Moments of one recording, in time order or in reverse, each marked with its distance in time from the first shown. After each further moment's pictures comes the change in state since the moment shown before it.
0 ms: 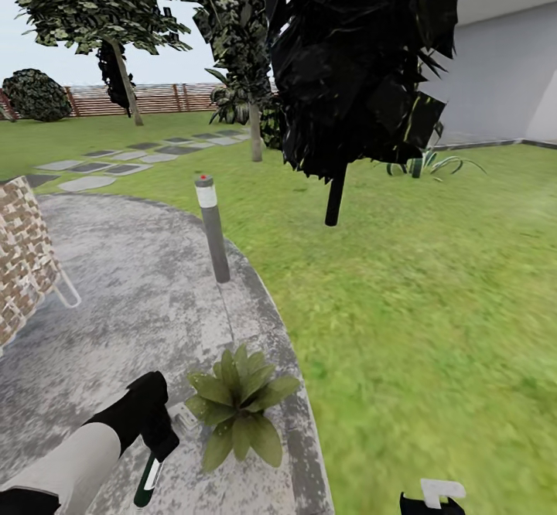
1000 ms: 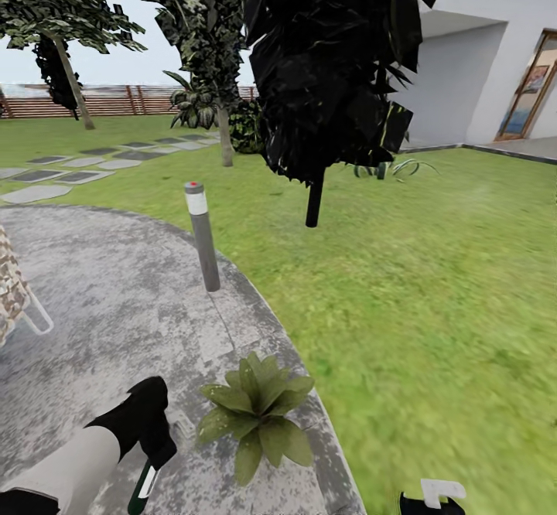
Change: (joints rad) left arm 0.008 0.004 -0.049 0.017 0.001 -0.003 -0.003; right arm 0.000 0.000 -0.001 -0.001 -0.001 0.001 0.000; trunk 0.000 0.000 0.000
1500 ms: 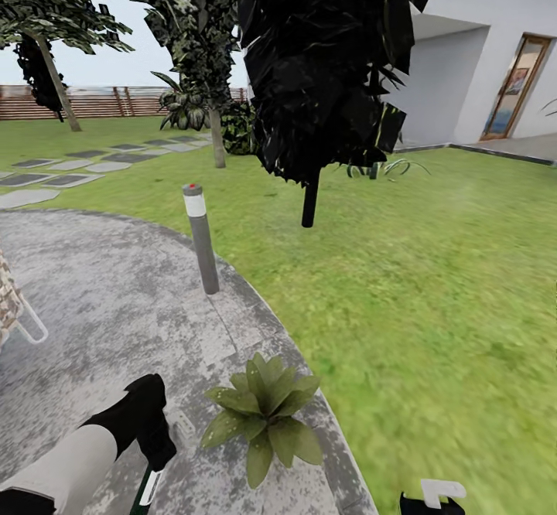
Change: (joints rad) left arm -0.003 0.014 -0.003 -0.015 -0.017 -0.003 -0.116; right arm 0.000 -0.001 0.000 0.000 0.000 0.000 0.000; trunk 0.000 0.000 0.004
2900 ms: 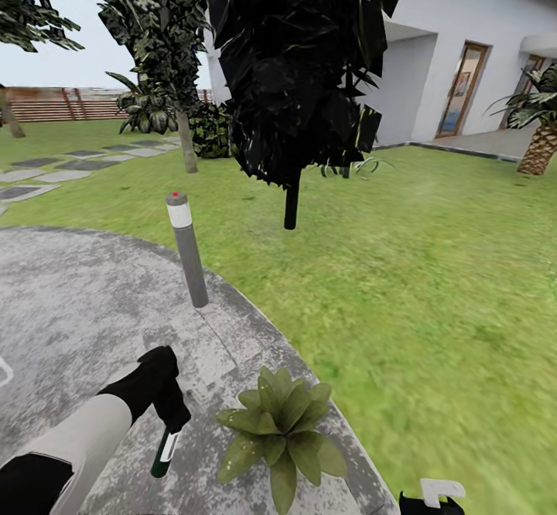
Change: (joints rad) left arm -0.106 -0.034 -0.012 0.000 -0.002 -0.007 -0.016; right arm -0.001 0.002 -0.002 -0.001 -0.001 -0.001 0.000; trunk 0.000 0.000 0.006
